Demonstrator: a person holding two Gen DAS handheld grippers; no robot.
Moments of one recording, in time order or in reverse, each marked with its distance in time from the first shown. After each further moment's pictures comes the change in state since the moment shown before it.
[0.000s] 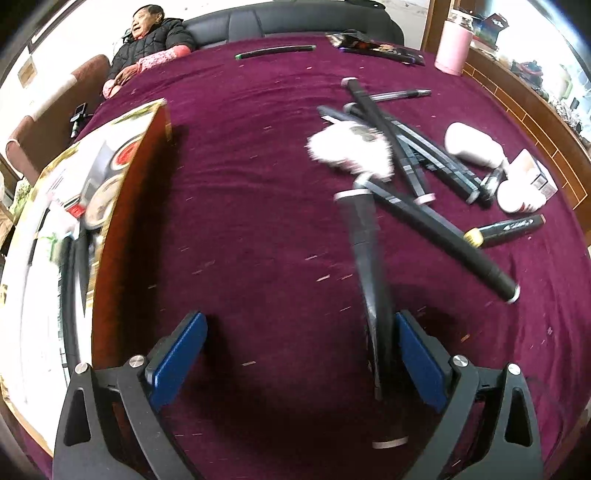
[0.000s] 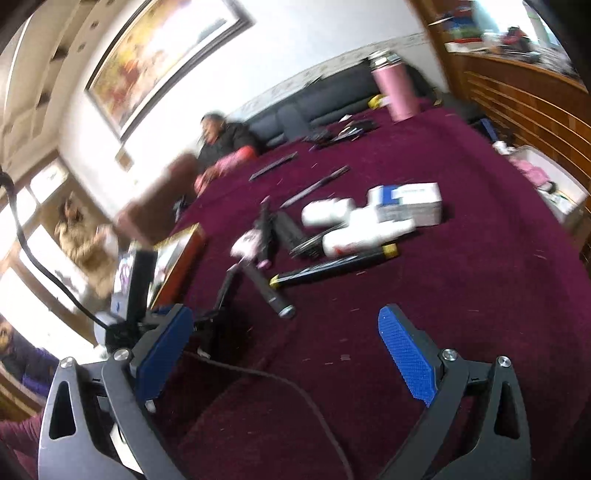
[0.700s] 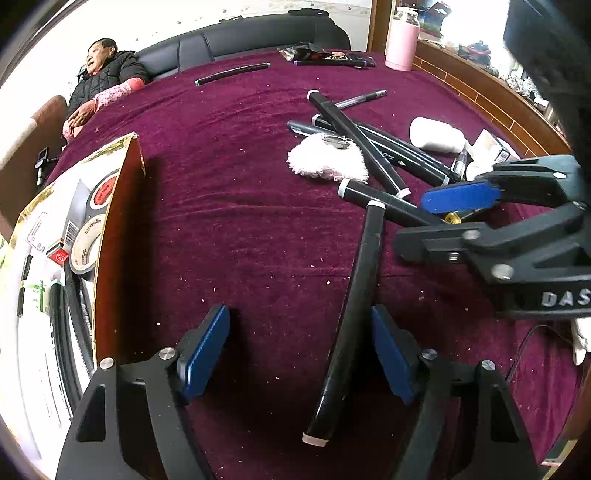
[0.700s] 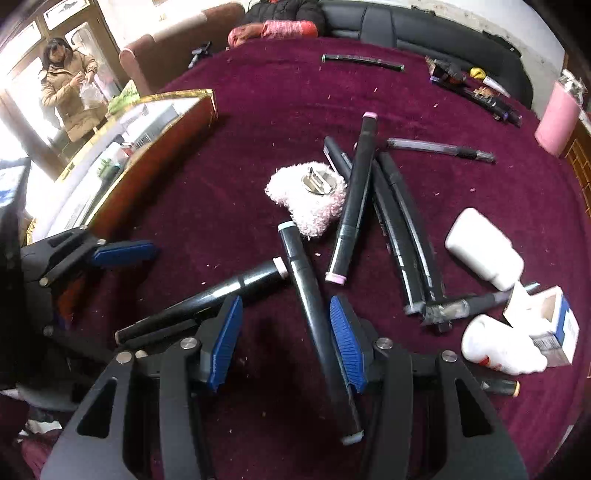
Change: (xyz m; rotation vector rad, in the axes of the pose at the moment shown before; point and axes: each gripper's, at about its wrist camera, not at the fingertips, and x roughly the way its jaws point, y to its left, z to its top) left arm -0.001 0.007 0.003 0.188 -0.072 -0.104; right arm 0.201 0.077 0.034 -0.406 0.485 -0.117
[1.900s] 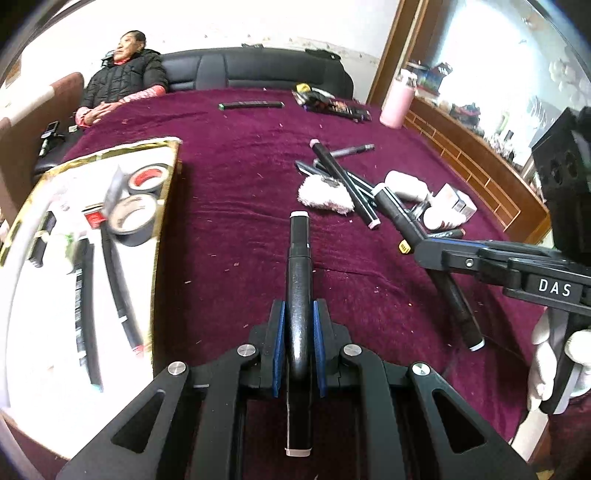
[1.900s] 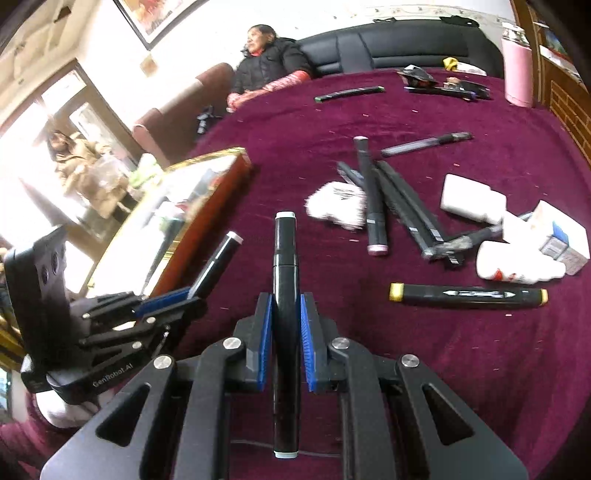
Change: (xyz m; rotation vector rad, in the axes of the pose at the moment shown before) left arm -0.071 0.029 -0.038 -0.165 -0.164 -0.134; right arm -0.068 0.017 -0.042 0.204 -0.225 0.167
